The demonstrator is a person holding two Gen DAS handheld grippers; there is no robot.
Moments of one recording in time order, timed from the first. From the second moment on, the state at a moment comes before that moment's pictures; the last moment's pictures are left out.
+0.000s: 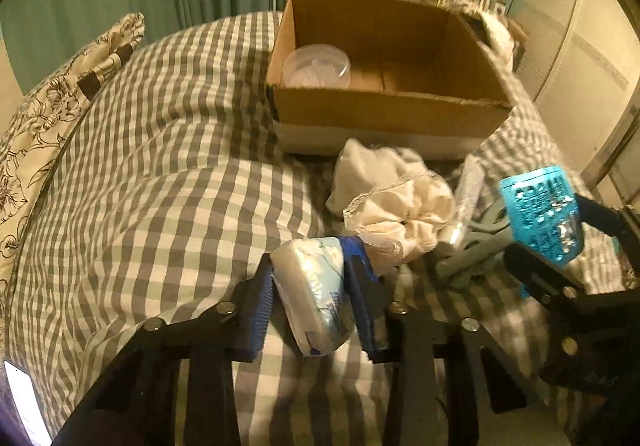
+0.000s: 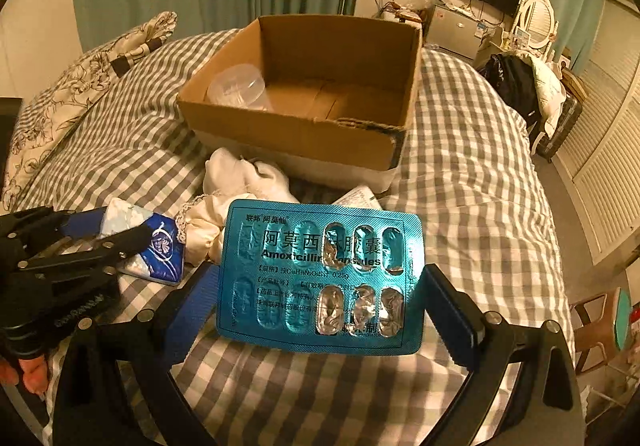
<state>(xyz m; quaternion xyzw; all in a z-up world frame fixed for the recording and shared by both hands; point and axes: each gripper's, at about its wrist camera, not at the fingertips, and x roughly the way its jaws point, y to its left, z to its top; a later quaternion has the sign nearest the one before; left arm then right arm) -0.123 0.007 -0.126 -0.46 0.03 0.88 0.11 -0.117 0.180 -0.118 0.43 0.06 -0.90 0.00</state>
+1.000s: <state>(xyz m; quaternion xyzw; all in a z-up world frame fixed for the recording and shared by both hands) -0.111 0.007 0.026 -0.29 0.03 0.95 0.07 -0.089 0.176 0.021 0.30 0.07 -0.95 0.03</state>
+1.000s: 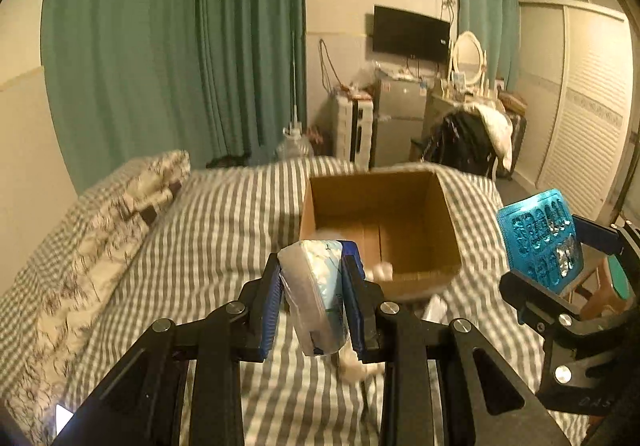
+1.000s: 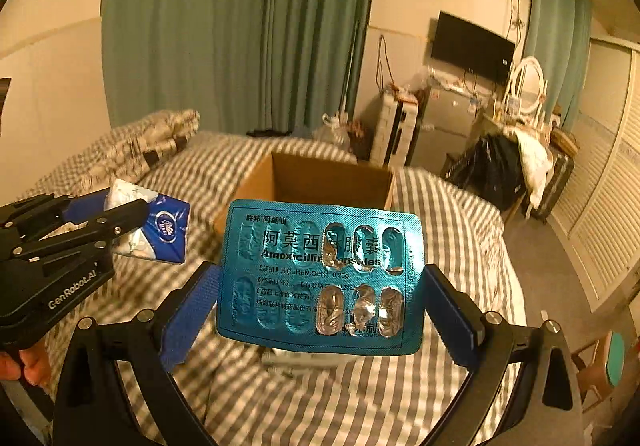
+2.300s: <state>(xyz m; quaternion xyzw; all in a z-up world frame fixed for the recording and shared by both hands) -0.257 0.048 -0.043 -0.31 0.04 0.95 0.08 -0.265 0.223 0.001 0.27 -0.02 -0.96 0.05</state>
